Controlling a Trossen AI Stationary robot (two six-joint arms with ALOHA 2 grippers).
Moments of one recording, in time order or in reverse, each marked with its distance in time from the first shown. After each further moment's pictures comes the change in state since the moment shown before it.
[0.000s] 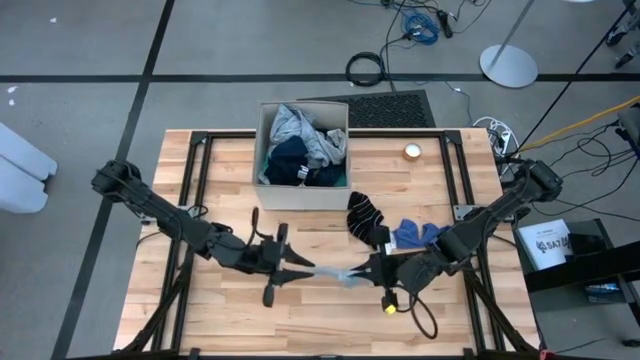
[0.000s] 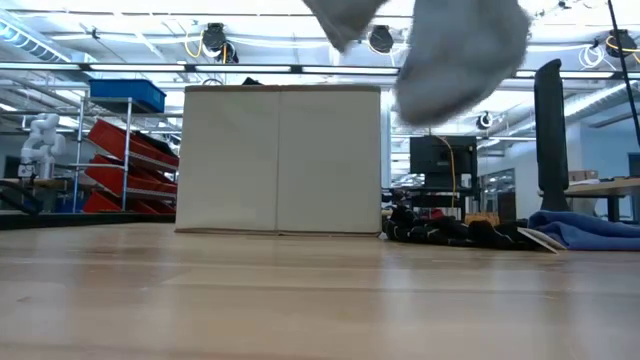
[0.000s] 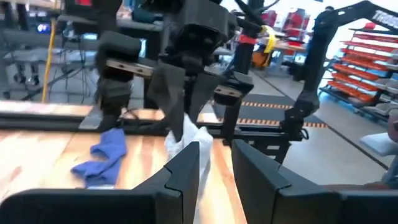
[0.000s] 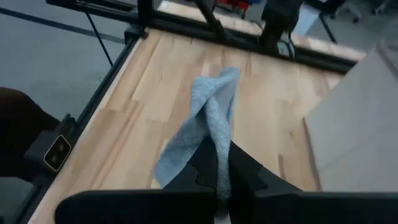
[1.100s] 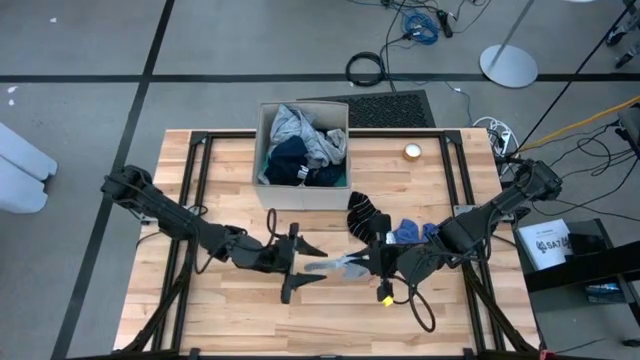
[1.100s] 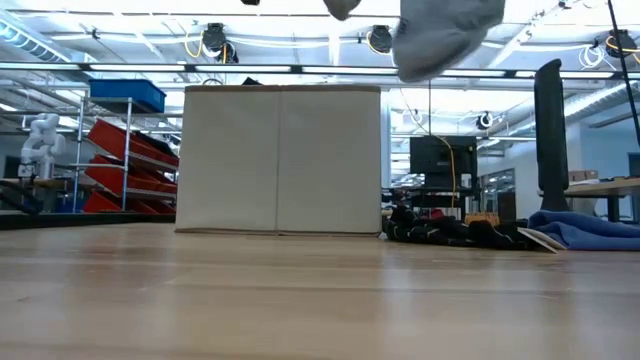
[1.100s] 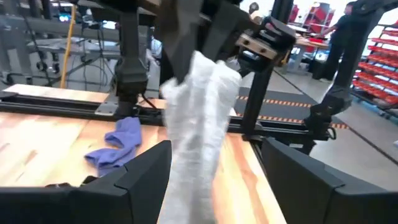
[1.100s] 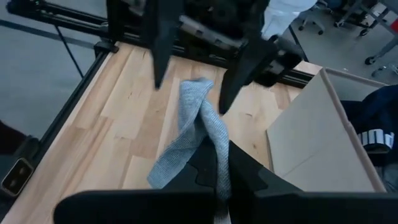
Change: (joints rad) left arm 0.046 0.119 0.011 0.083 -0.009 -0.025; right arm -0.040 0.000 0.121 -0.095 0.072 -0.055
